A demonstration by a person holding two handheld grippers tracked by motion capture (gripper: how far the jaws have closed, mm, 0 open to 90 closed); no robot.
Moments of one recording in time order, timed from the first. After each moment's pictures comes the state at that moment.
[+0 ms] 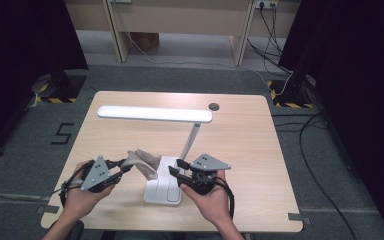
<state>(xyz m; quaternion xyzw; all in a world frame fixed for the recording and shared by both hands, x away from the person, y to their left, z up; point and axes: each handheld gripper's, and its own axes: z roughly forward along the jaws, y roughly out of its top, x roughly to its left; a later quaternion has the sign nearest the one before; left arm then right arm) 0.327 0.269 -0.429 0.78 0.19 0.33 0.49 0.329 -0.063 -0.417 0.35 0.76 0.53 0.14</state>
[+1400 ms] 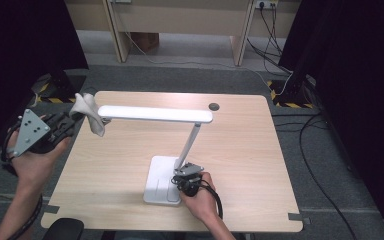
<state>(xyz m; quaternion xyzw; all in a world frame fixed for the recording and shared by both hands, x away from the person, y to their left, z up) 0.341 0.328 -0.301 0.64 0.25 0.48 0.55 0.352 -0.035 -0.493 0.33 0.86 0.37 0.15</state>
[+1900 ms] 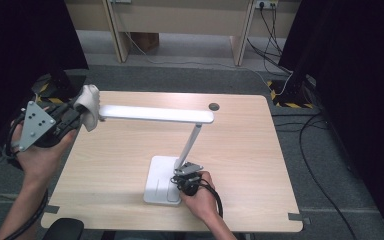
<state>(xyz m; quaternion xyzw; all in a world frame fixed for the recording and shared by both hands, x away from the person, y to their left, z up) 0.341 0.307 -0.280 0.64 0.24 0.49 0.54 0.354 -0.035 -0.492 0.33 0.86 0.37 0.14</state>
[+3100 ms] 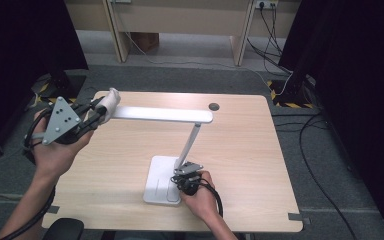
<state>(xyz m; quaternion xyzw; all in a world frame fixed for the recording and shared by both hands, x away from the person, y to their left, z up) 0.351 0.272 -0.273 0.70 0.20 0.45 0.52 0.355 -0.034 -0.492 0.33 0.86 0.37 0.14</state>
